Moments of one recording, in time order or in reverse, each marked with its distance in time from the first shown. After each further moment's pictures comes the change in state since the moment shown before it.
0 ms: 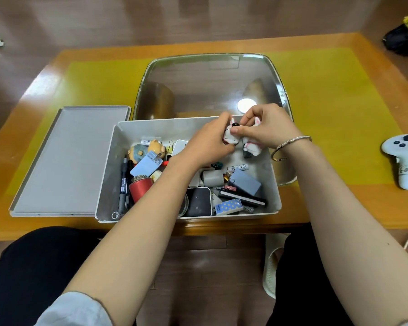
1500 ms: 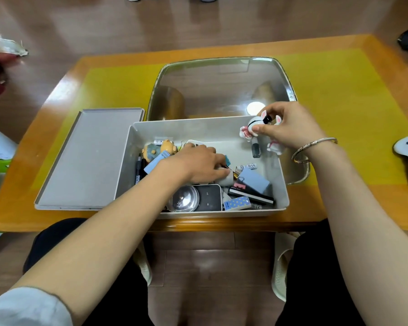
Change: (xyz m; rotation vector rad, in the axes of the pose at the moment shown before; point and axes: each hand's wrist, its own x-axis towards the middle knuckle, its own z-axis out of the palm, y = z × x) left_hand -0.041 -0.019 -0.021 0.722 -0.423 0.031; right_hand -0.013 0.004 -0.019 -0.076 0.053 -0.109
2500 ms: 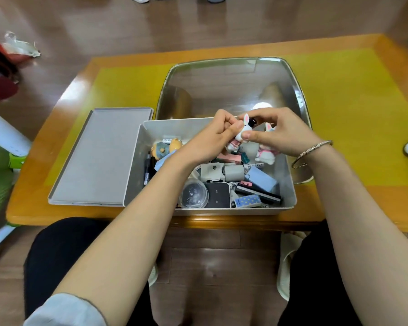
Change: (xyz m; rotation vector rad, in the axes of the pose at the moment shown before) left_hand -0.008 0.016 -0.035 -1.174 0.389 -0.012; right_hand -0.021 -0.039 0.006 0.374 -0.210 -0.118
